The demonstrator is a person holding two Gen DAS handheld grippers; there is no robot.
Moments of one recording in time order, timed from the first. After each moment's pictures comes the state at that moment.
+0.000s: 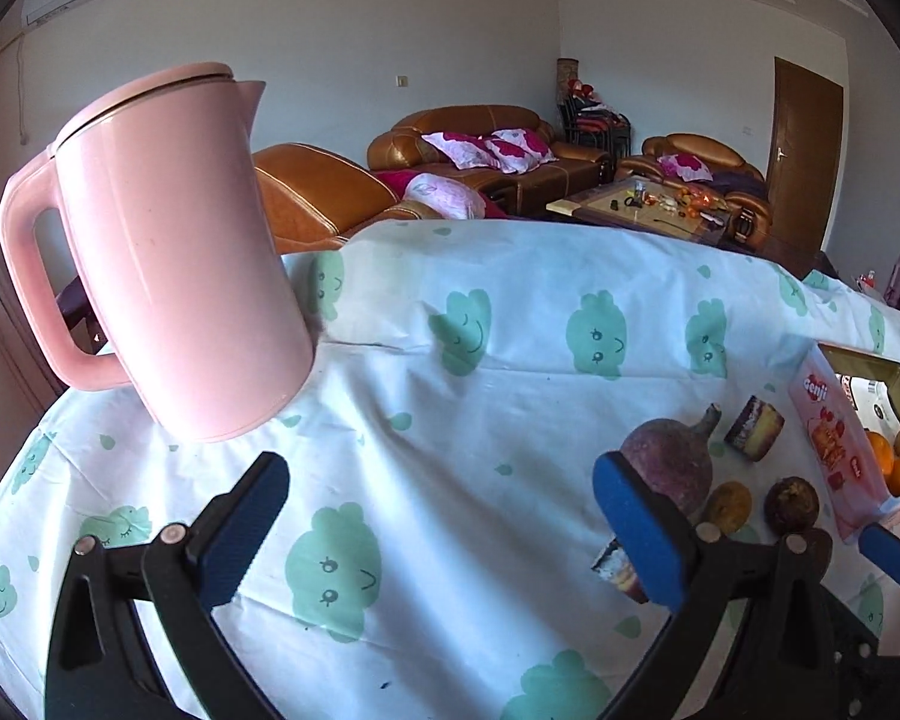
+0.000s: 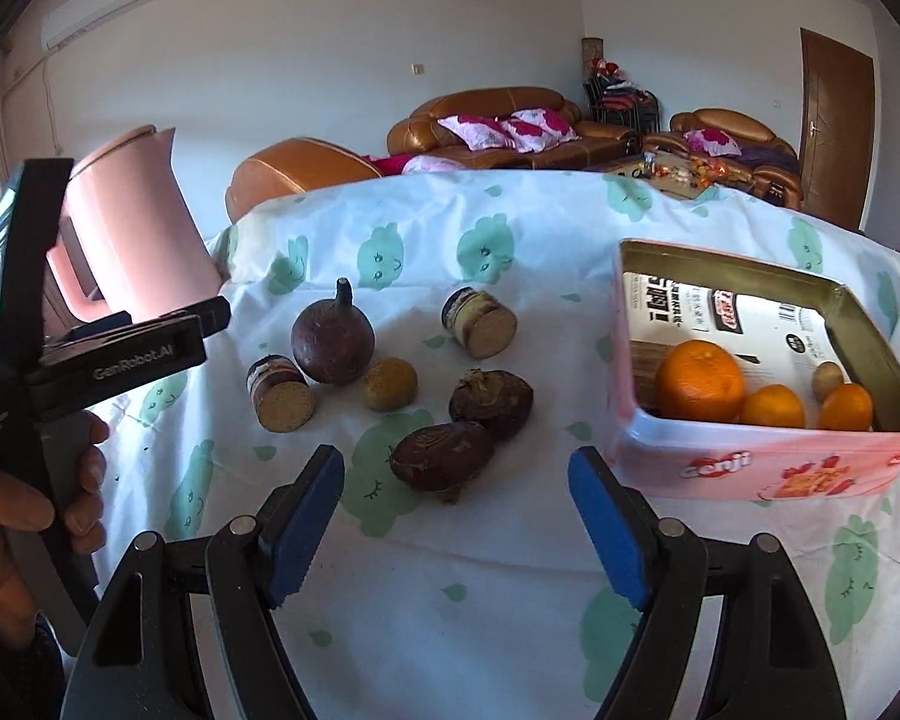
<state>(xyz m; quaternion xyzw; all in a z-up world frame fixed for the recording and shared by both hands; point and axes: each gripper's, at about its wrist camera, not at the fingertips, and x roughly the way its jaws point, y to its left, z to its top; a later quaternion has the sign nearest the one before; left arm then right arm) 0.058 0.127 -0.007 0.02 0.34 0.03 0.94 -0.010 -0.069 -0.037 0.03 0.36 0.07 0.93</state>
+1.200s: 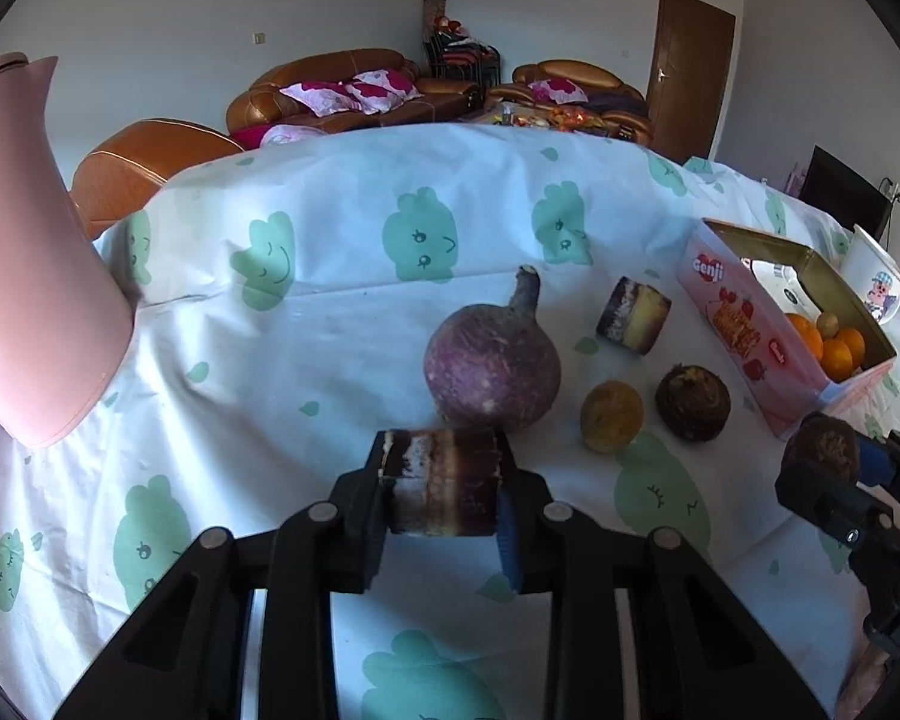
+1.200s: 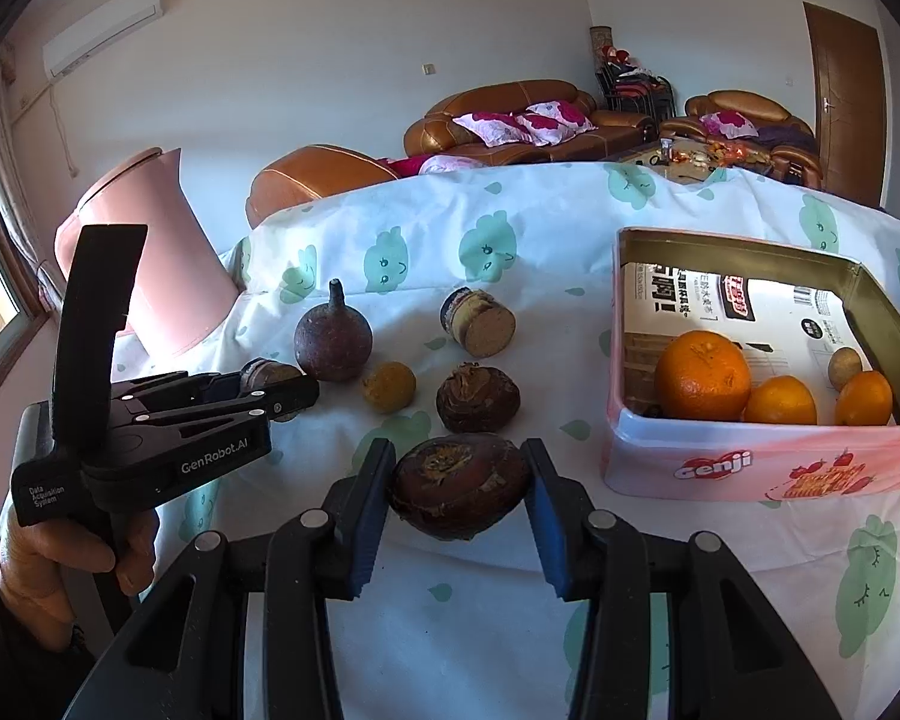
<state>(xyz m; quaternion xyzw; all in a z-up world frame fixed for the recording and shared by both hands) 0.065 0.082 -0.035 0.04 0.40 -0.12 0.91 -0.015 -0.089 -0.034 0.07 0.35 0.11 0.93</state>
